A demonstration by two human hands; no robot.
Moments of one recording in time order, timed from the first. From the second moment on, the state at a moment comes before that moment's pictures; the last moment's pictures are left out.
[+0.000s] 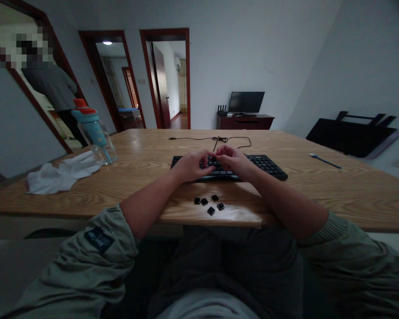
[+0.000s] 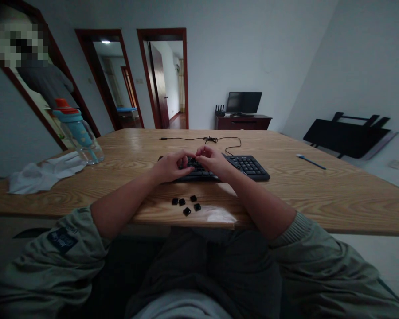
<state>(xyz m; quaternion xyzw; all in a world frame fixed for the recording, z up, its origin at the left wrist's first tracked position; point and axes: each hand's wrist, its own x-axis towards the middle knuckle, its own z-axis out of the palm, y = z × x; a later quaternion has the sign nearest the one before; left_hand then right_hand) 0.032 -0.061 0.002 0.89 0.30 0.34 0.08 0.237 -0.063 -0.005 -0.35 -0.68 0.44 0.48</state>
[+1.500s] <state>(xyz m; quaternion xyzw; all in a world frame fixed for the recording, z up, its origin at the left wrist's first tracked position) 0.031 -0.039 -0.007 0.82 0.32 0.40 0.25 0.236 -0.062 -0.012 -0.36 -0.82 0.03 0.45</state>
